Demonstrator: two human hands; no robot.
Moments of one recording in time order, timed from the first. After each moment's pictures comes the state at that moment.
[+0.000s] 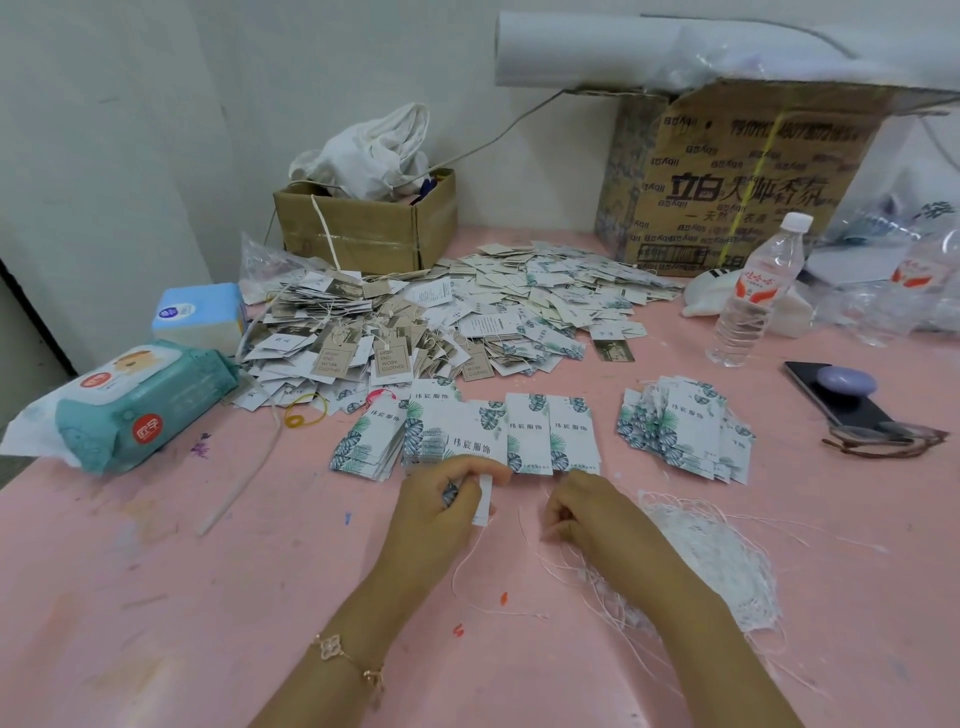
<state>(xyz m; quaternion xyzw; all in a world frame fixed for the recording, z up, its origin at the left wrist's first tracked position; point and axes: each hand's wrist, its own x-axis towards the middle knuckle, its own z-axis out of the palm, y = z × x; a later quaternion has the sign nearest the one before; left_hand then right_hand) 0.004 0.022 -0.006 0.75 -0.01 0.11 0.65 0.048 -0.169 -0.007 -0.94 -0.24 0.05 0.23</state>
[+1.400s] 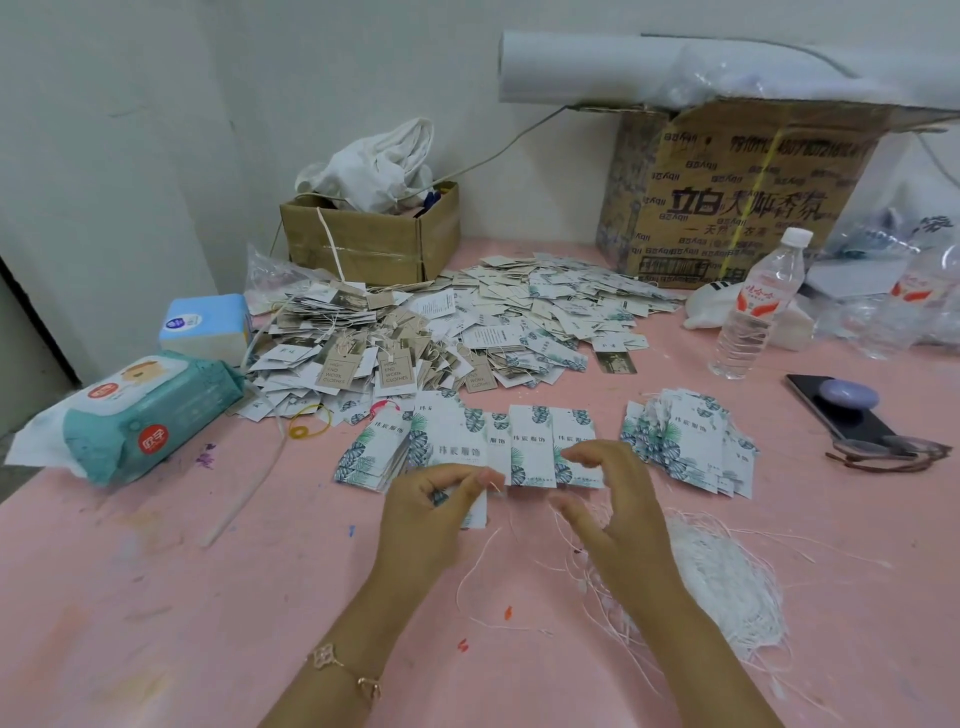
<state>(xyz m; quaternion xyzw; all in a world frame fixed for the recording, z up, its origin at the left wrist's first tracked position) 0.006 0.027 0.004 0.72 -0.01 0.16 0.67 0.029 -0.164 0.003 -0.85 -0.21 -0.21 0.44</state>
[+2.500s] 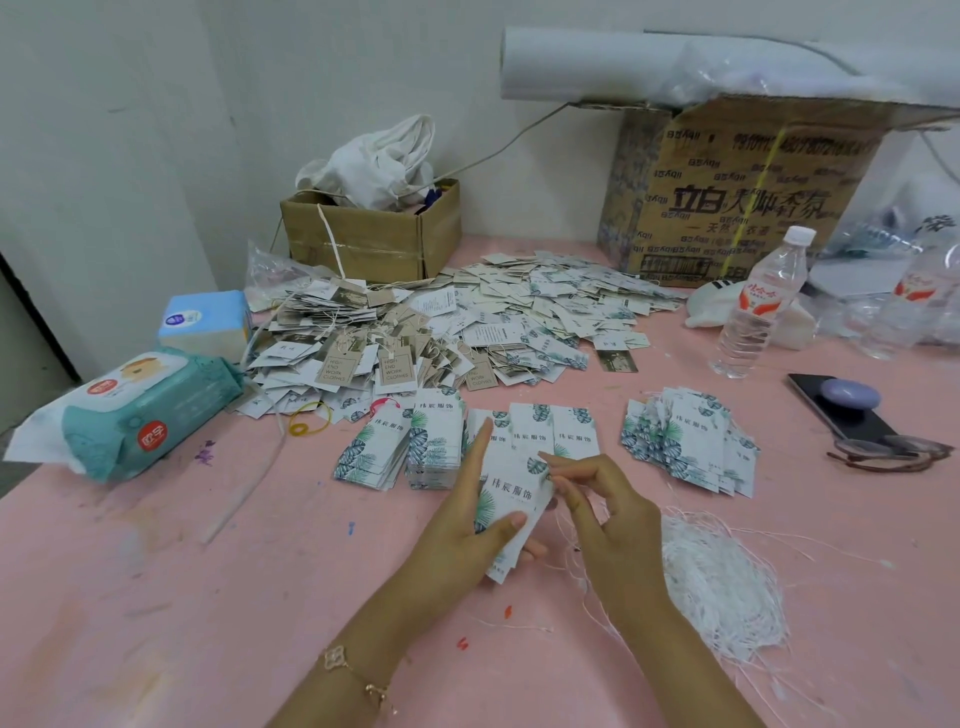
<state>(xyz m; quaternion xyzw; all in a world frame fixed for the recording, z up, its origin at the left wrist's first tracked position) -0.004 0.015 0.000 0.70 -0.11 -0.04 0.71 0.018 -0.147 0.003 -0.75 -0.16 -0.18 0.61</state>
